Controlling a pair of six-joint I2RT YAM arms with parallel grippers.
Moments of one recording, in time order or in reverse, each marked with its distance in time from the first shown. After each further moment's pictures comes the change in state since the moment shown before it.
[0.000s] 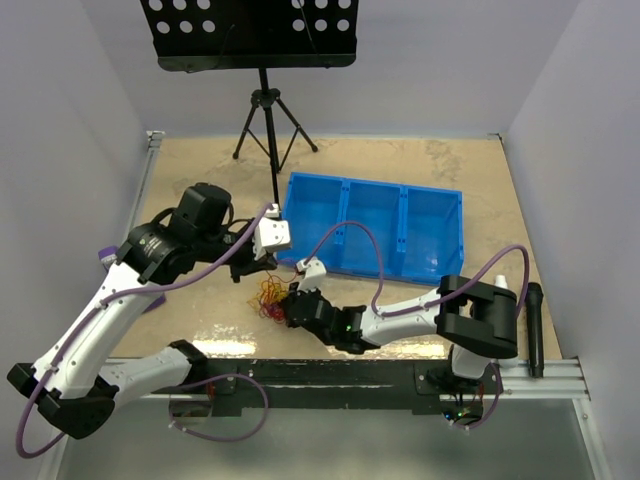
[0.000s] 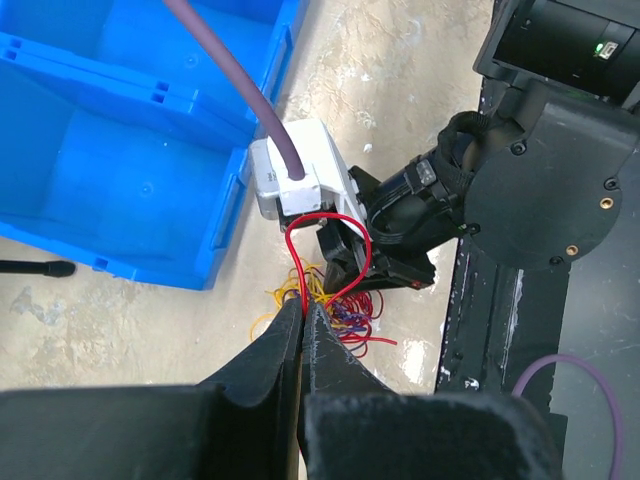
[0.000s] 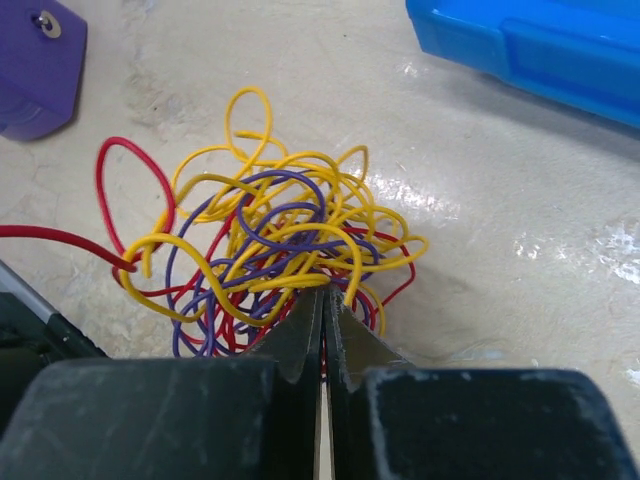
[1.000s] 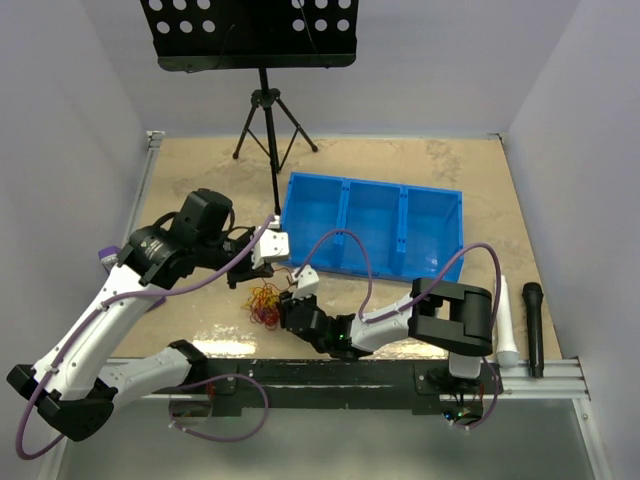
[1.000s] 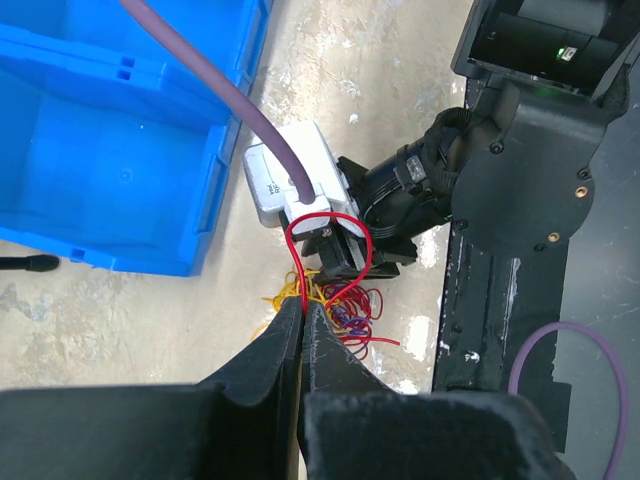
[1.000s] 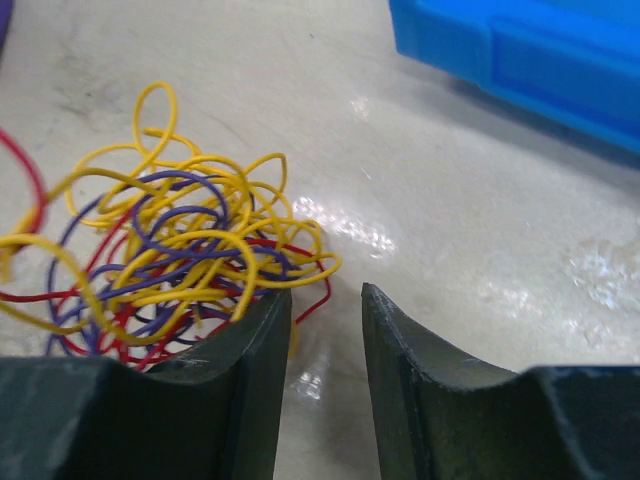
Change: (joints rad) left arm 0.000 -0.017 -0.034 -0.051 0.006 0.071; right arm 0.035 0.130 -0.018 0.151 0.122 -0.143
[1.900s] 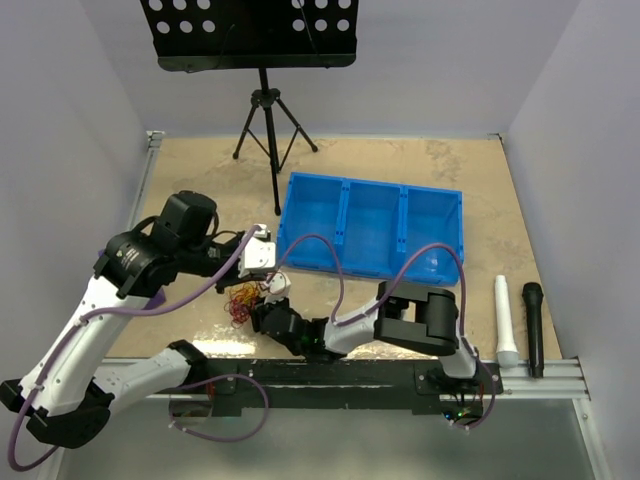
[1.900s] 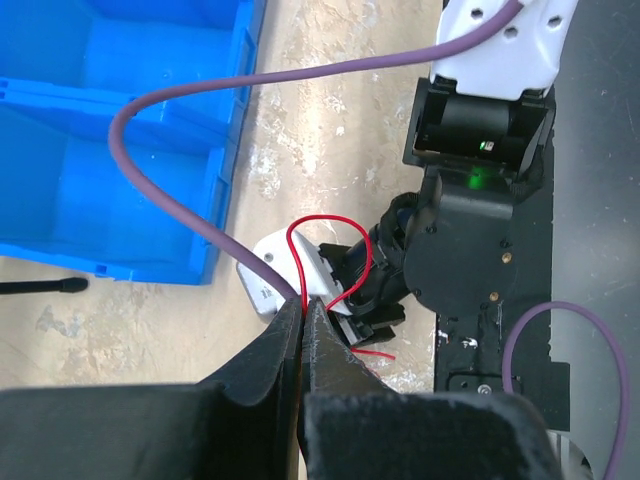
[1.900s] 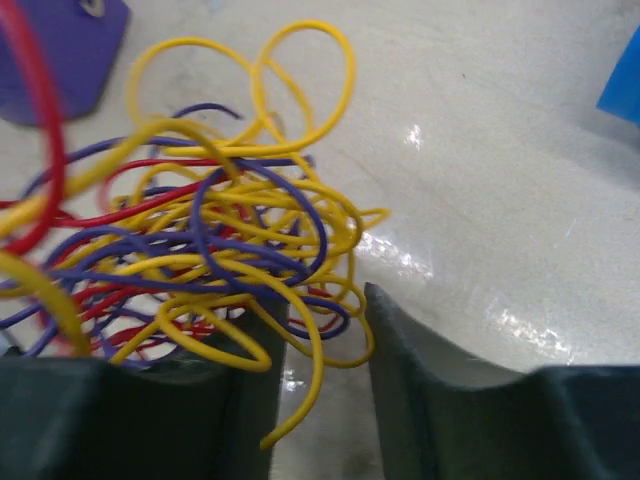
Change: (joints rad) left arm 0.000 -0.042 0.084 -0.103 0.048 0.088; right arm 0.032 0.206 0.201 0.119 -0.026 -0.092
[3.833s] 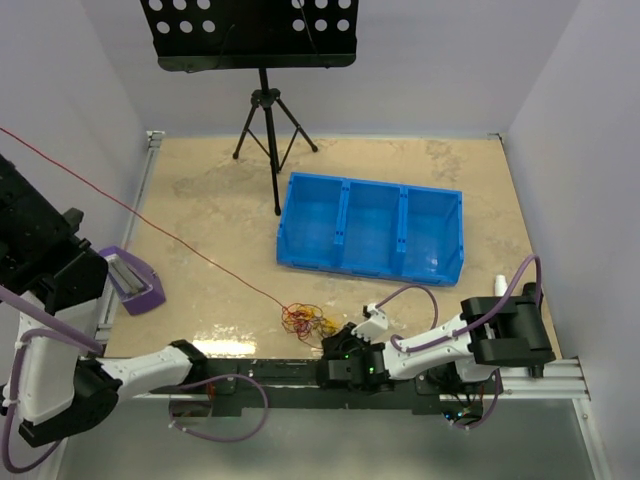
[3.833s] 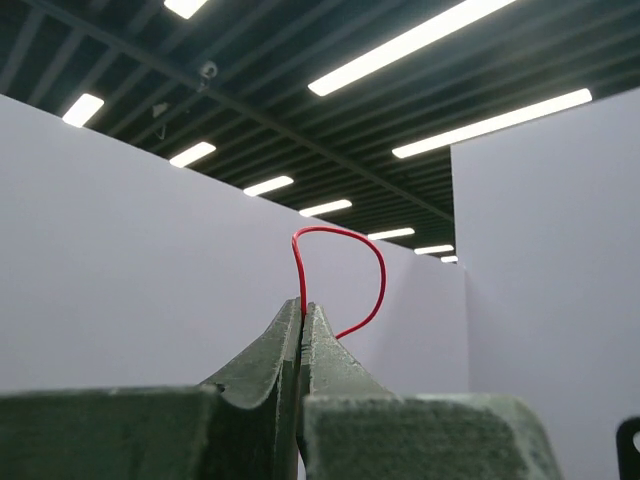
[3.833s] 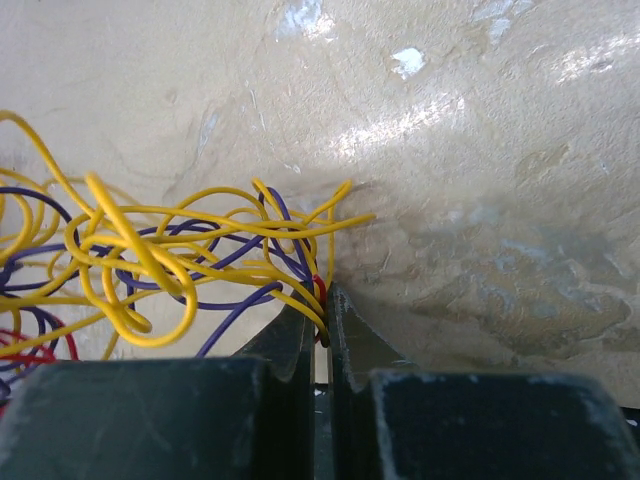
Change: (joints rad) left arm -0.002 0.103 0.529 1.881 -1.123 0.581; right arm 0.232 -0.481 -0.361 -0.925 0.164 1.417
